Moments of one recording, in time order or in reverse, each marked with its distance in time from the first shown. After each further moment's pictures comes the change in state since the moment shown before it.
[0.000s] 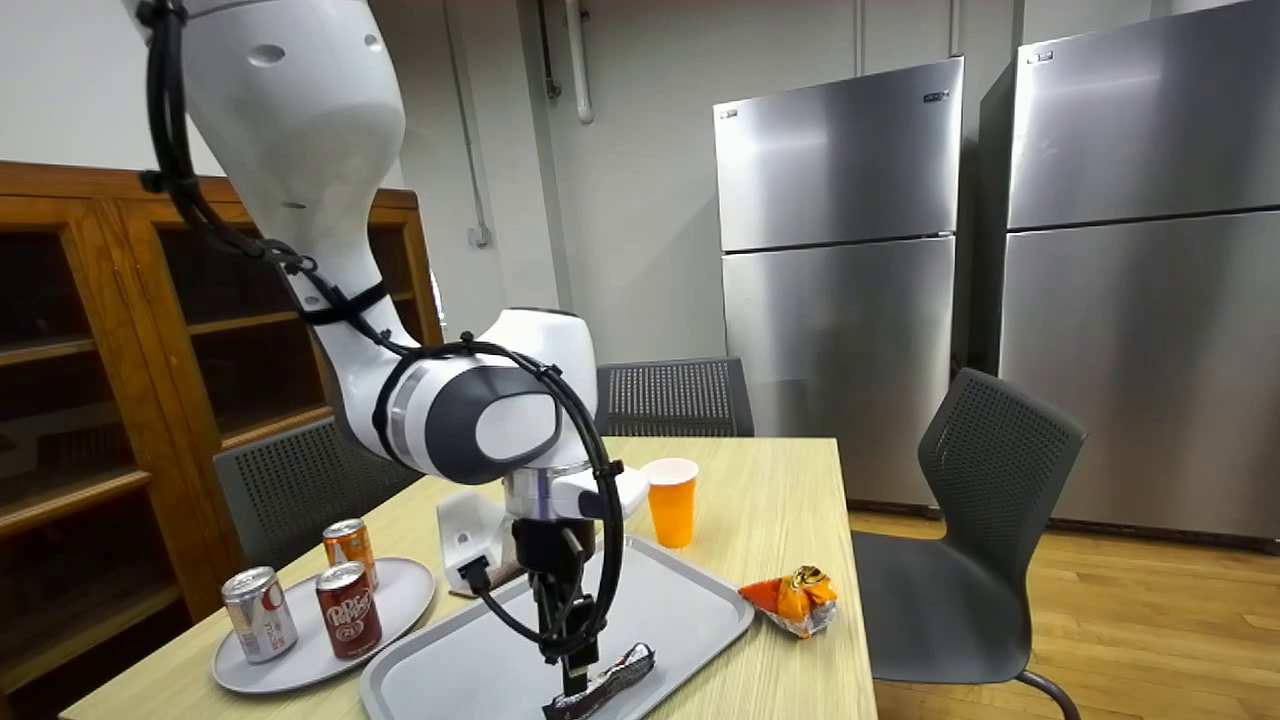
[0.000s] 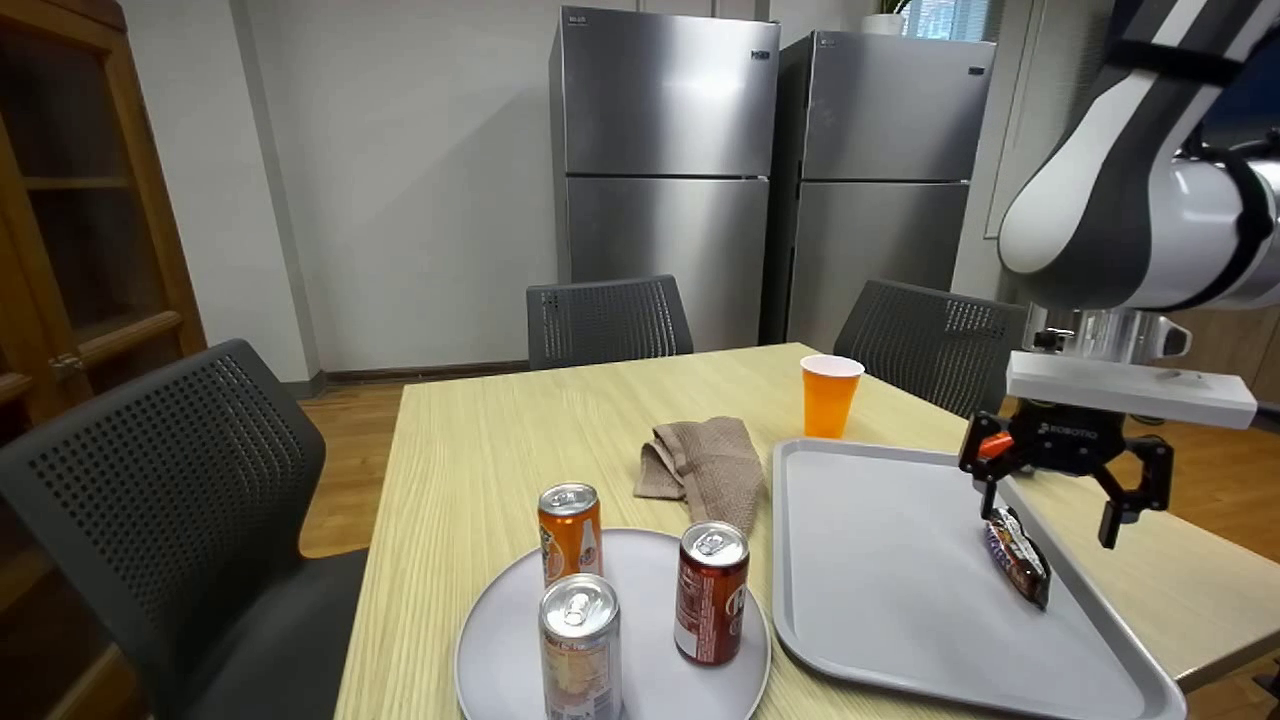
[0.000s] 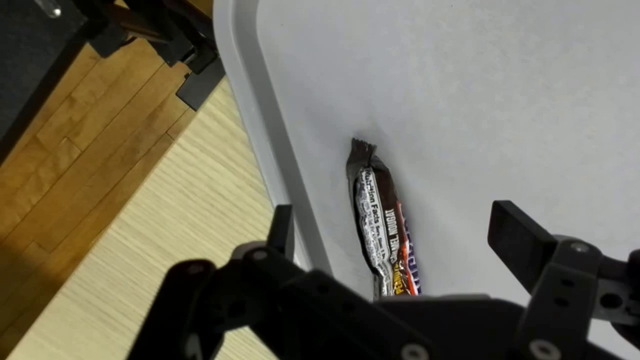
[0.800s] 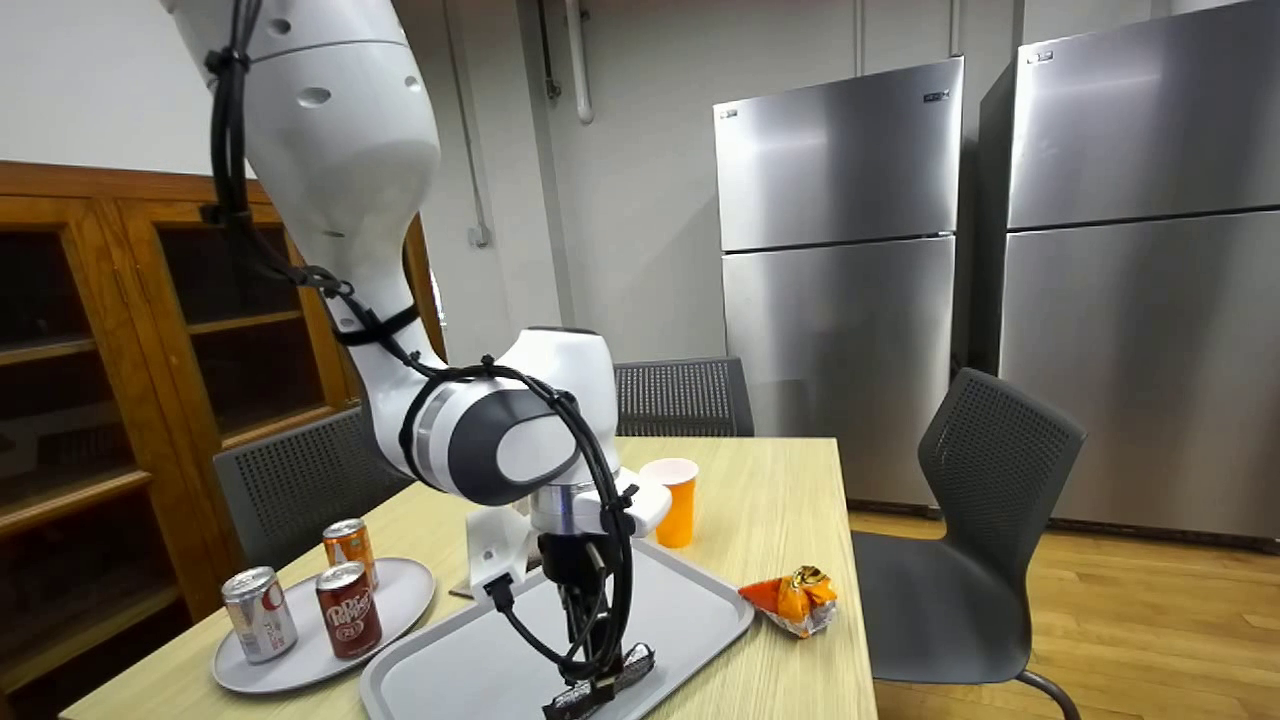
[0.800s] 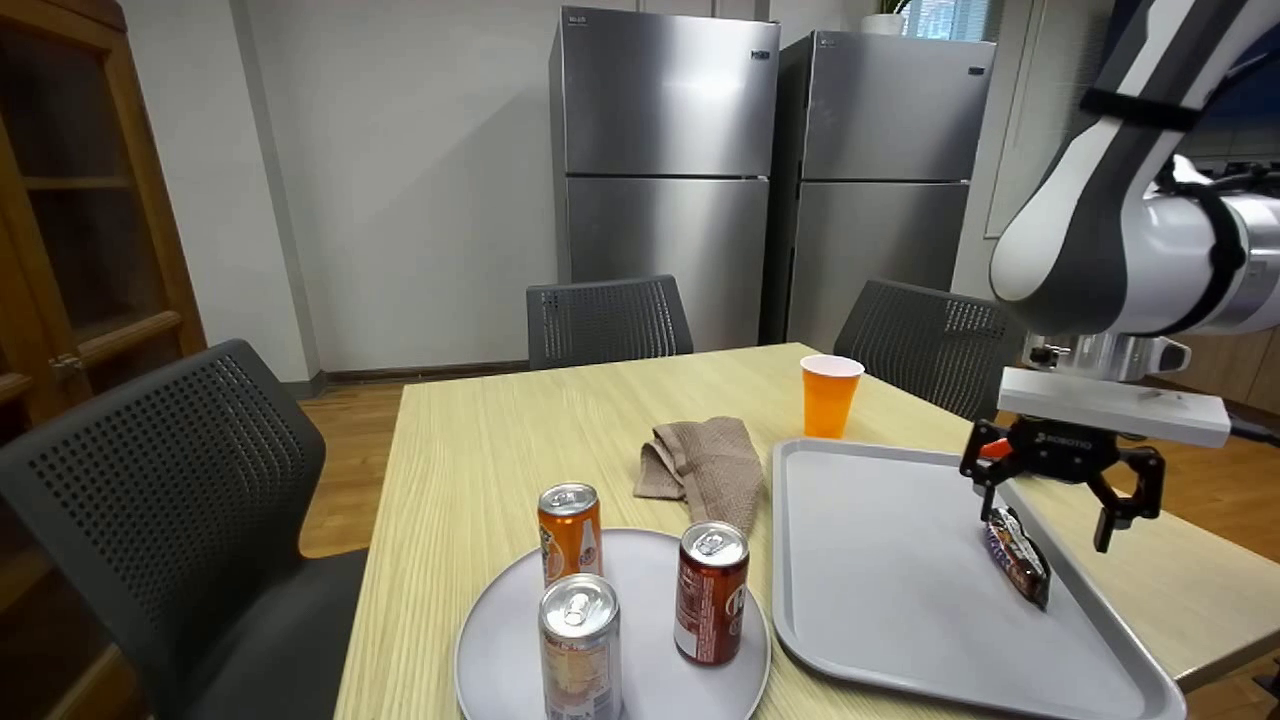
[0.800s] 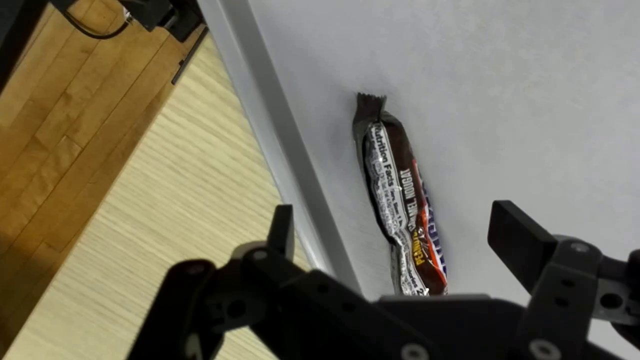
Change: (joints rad) arm 0.003 0.091 -0.028 0.047 0.027 0.074 0.013
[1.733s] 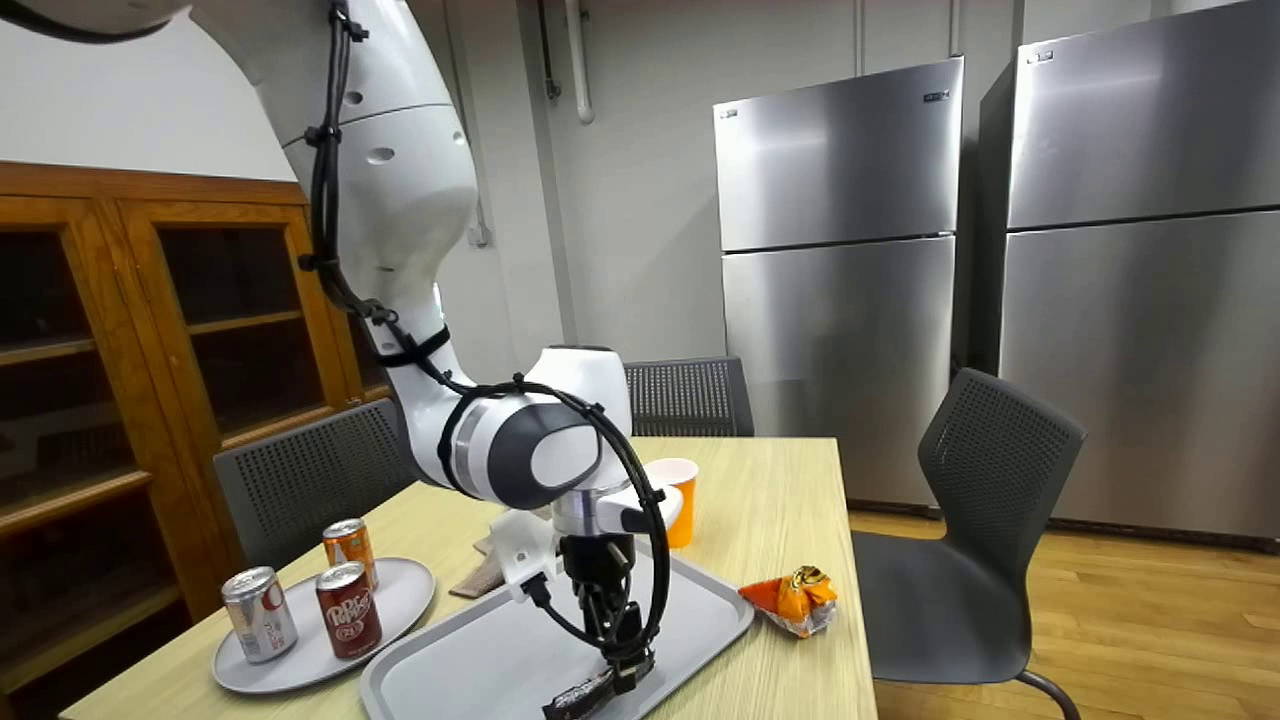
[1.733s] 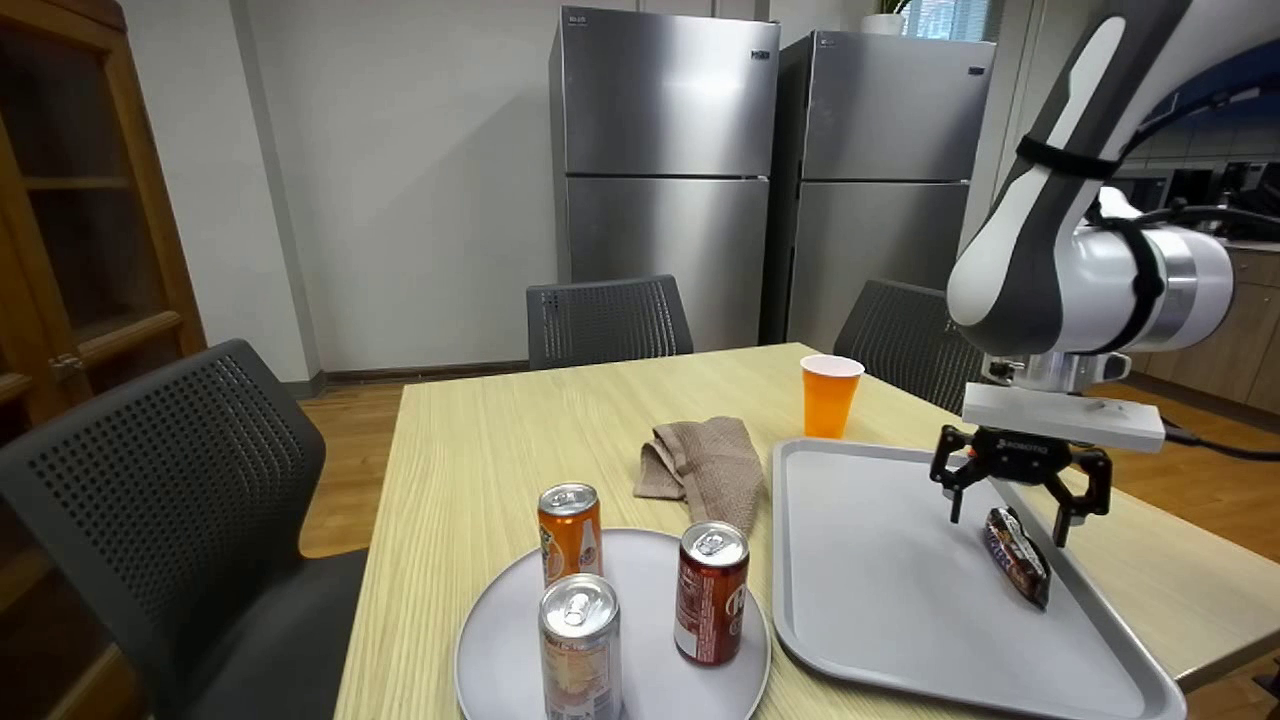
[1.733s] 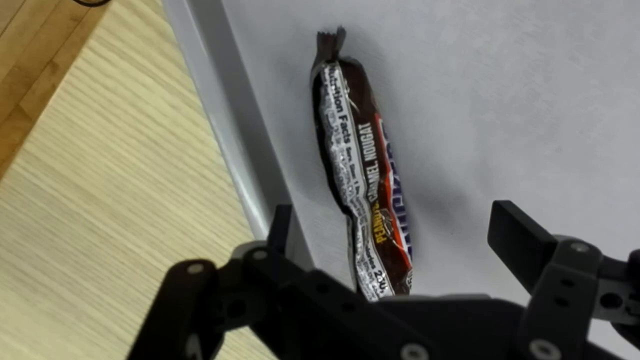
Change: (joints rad) arm 0.022 0.135 0.001 0.130 -0.001 0.000 -0.028
